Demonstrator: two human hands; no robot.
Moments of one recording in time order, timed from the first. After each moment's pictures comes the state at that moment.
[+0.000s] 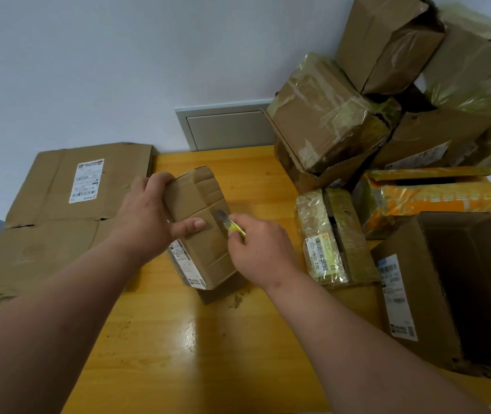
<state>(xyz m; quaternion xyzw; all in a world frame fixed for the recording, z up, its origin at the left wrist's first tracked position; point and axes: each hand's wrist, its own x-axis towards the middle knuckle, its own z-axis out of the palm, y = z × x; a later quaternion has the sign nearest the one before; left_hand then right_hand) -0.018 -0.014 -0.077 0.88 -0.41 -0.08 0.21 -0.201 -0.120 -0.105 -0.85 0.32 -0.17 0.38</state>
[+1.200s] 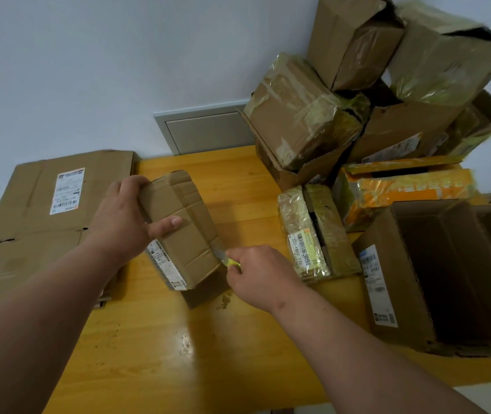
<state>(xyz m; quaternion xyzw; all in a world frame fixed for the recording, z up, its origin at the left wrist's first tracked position) -0.012 -0.019 -0.078 0.89 -0.40 -0.11 0.21 -0.243 -0.118 -0.124 -0.88 0.29 -0.03 0.38</state>
